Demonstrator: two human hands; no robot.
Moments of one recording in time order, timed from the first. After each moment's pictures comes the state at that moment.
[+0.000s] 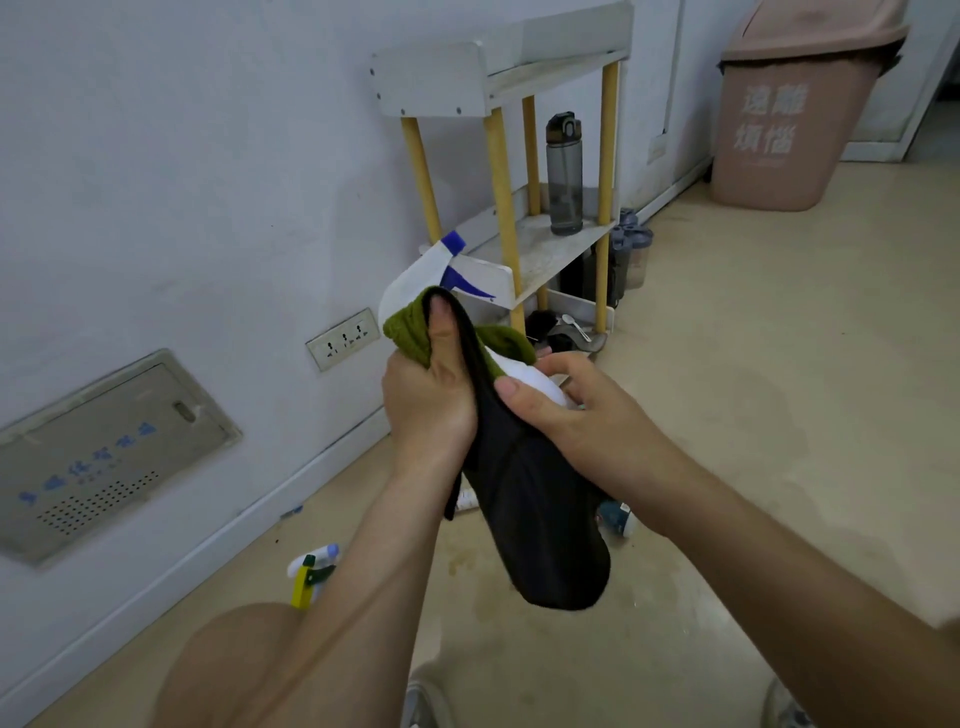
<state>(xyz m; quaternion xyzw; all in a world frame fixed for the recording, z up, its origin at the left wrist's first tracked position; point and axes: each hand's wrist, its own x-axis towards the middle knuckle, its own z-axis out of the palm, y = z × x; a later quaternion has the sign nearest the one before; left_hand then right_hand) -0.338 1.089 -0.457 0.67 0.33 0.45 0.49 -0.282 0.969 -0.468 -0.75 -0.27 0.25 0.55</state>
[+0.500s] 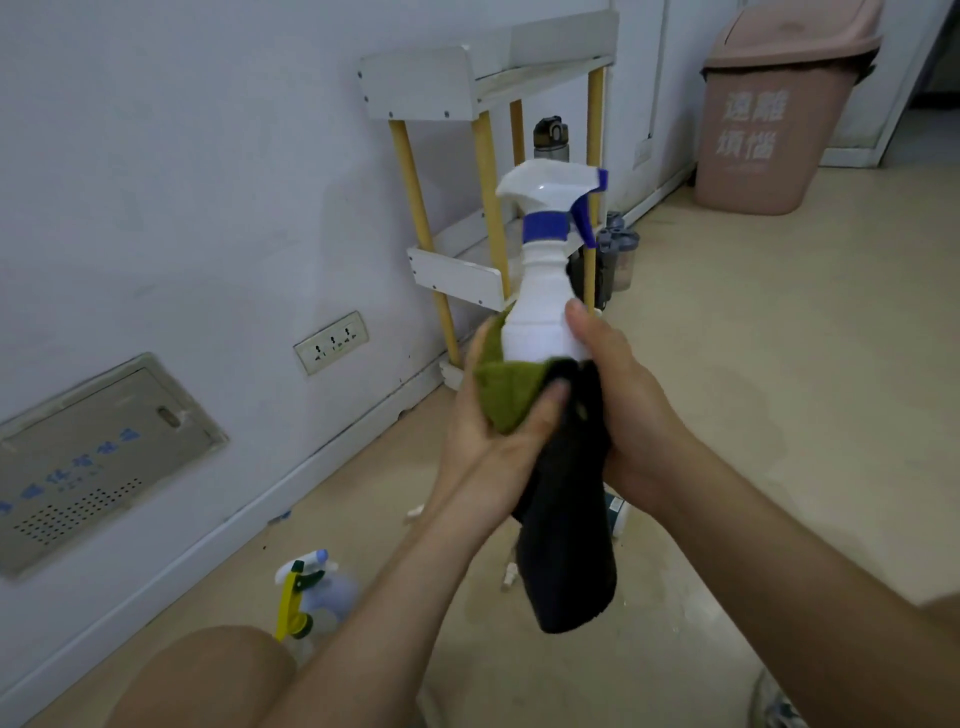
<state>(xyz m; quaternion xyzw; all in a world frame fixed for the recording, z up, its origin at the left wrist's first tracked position) -0.347 1.052 -0.482 0.72 0.17 0.31 0.60 -0.268 0.973 -0.466 -0.52 -0.10 0.34 0.78</state>
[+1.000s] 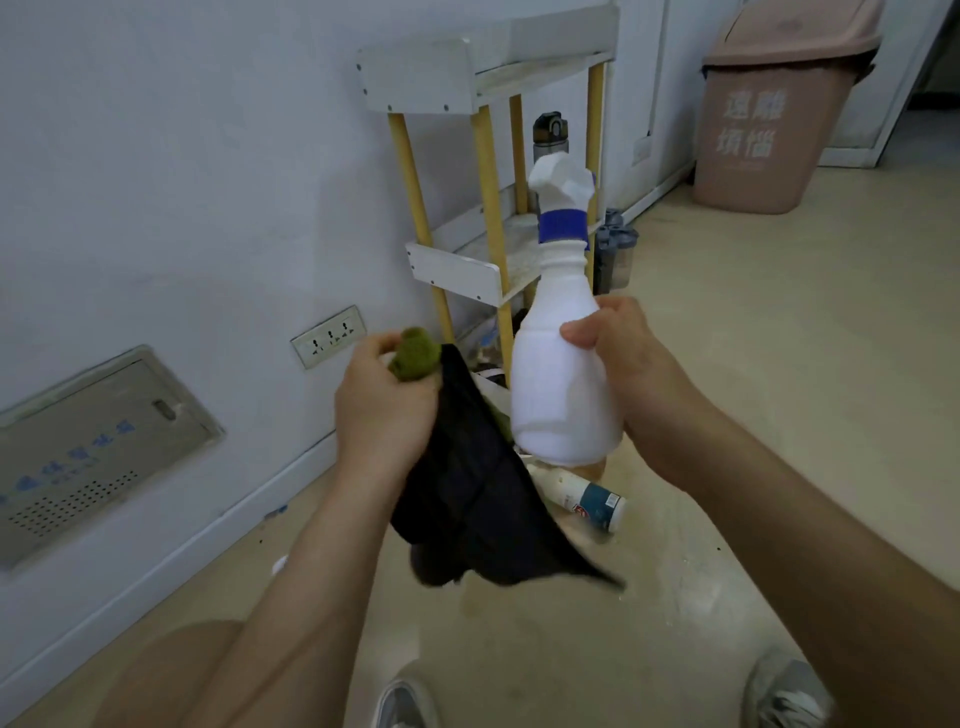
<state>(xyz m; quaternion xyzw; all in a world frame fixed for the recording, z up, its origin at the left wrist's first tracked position) -0.363 1.110 -0.464 0.75 0.36 0.35 0.42 -0.260 0.954 -0.445 -0.65 -0.23 0.25 0.68</state>
